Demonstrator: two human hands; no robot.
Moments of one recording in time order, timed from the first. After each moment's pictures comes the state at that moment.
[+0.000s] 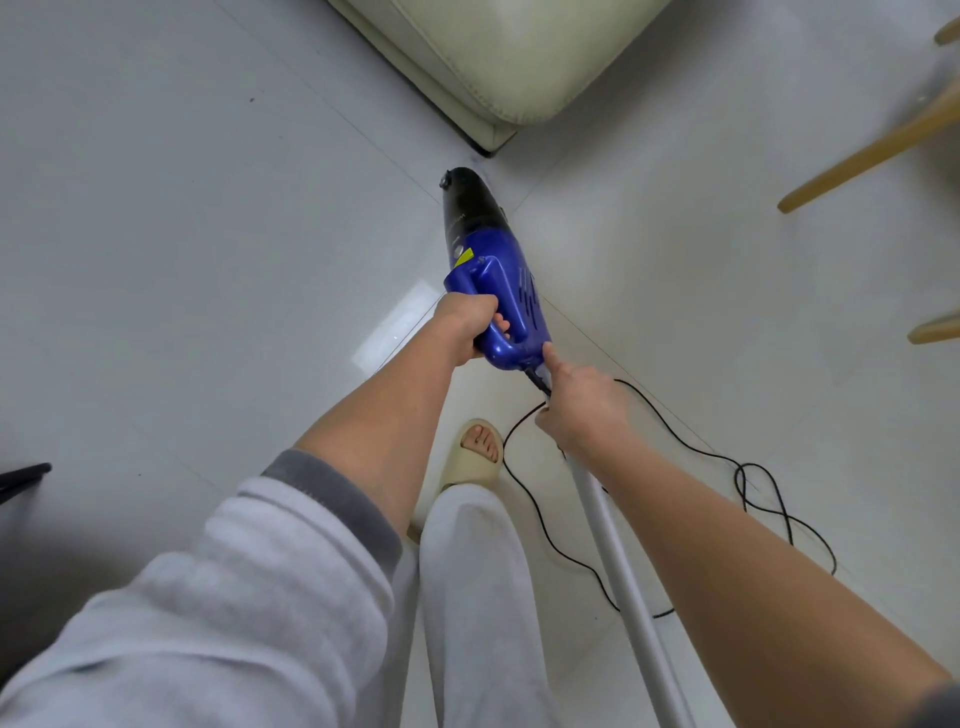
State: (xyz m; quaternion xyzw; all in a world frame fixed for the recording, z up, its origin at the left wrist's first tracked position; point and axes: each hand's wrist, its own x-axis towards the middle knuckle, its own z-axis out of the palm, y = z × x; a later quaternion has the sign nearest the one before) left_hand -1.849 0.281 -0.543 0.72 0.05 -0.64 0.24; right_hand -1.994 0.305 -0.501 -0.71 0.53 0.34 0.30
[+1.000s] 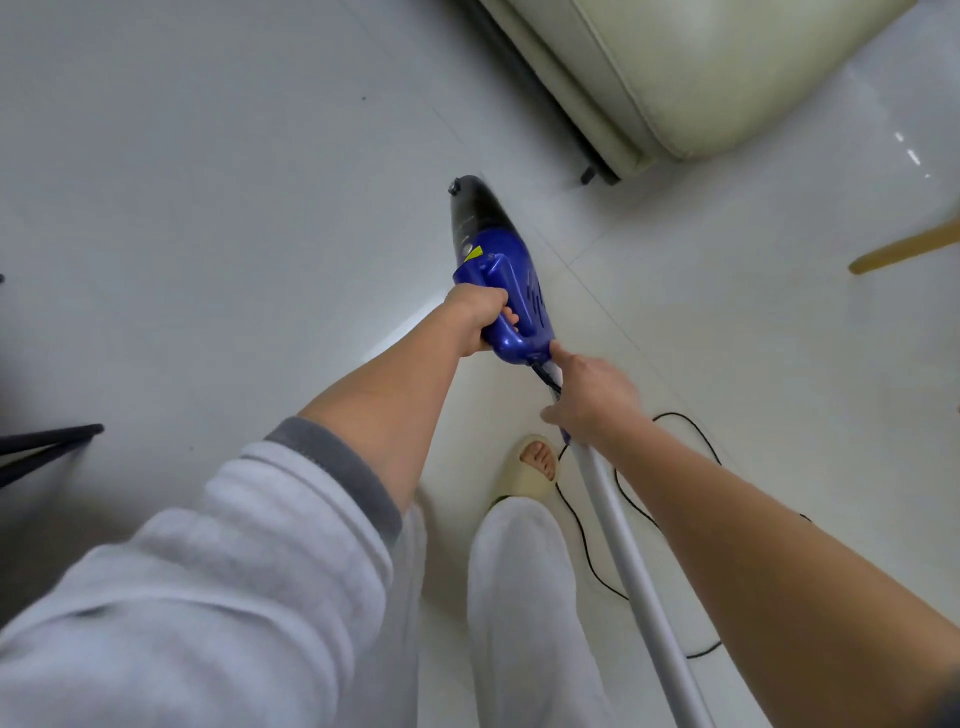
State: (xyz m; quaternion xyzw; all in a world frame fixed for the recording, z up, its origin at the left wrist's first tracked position) left_hand -1.714 0.334 -0.542 0.71 0.08 -0.64 0.29; right_hand -1.862 0.338 -0.492 -0.73 0.50 0.35 0.30
